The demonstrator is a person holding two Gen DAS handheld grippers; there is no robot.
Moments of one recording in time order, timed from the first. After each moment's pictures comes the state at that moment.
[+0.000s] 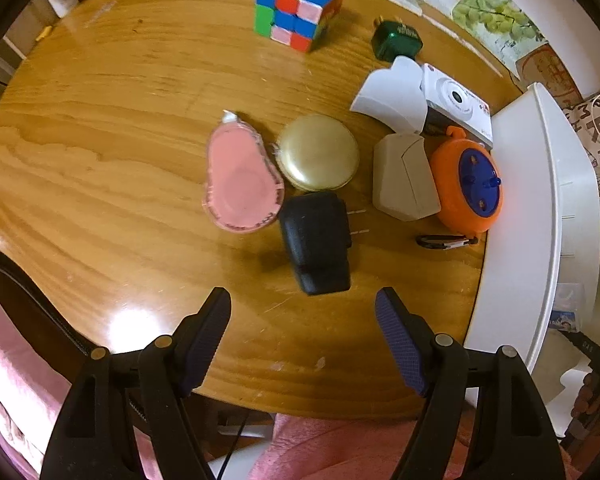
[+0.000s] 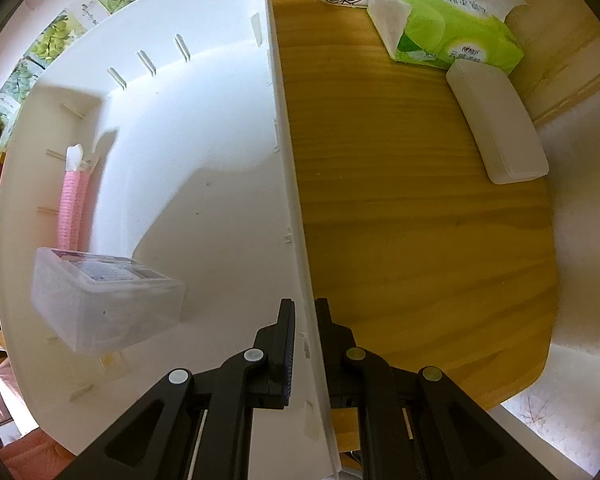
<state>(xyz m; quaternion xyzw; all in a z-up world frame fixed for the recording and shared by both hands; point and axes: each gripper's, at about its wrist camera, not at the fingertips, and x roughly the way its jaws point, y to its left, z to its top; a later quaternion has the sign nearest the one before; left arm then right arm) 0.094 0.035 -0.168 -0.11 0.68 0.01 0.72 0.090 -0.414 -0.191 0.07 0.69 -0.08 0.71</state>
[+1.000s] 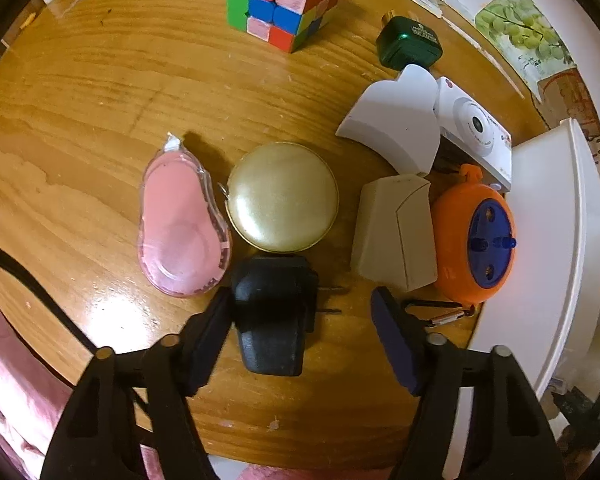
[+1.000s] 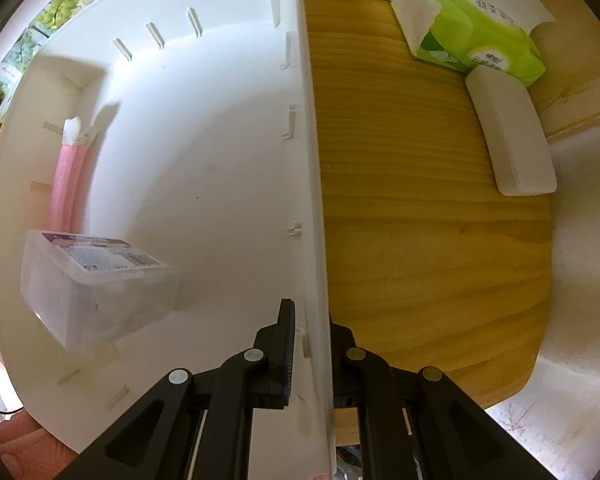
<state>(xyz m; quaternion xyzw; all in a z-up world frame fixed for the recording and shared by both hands) 0.147 0.011 -0.200 -0.15 0.69 0.03 0.71 0.111 -0.389 -0.210 0.03 0.72 -0.06 0.69</state>
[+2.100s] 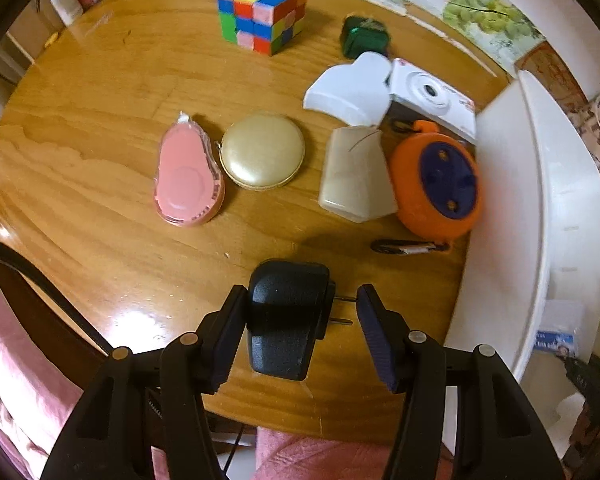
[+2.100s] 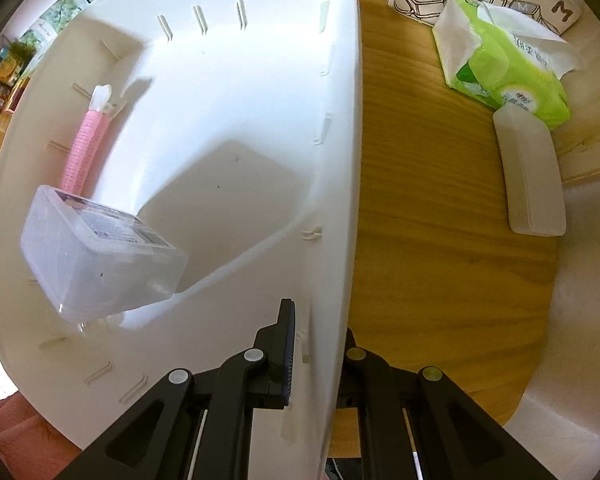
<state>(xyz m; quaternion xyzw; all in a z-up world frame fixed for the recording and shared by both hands) 0.075 -0.017 -0.167 -0.10 0.66 0.04 0.74 0.108 -0.345 -0.211 -0.02 0.71 -0.01 0.71</state>
